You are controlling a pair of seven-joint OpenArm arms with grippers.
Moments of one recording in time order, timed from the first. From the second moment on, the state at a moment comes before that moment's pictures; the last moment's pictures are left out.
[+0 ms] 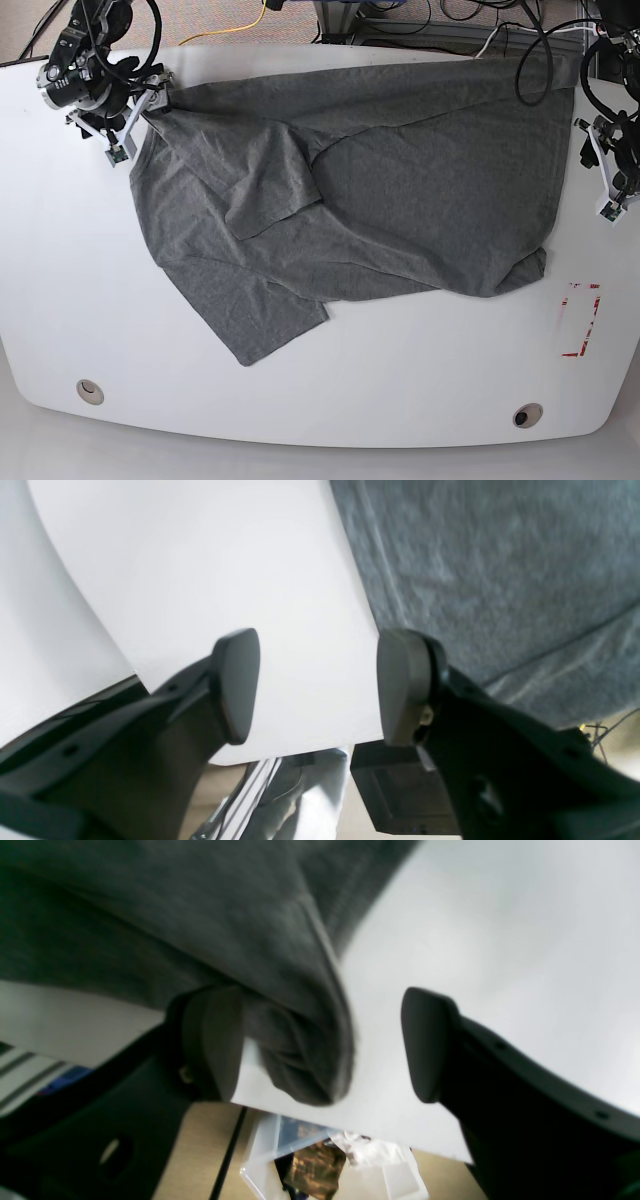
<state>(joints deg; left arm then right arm) 10.8 -34.5 -27.8 107.3 -31.1 -41.8 82.8 -19.8 9.9 32.9 113.3 29.2 40.5 -82.4</state>
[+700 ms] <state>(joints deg) 3.0 -25.9 -22.6 107.3 -27.0 -41.8 76.7 -4.4 9.5 32.7 107.9 23.1 40.5 -72.8</state>
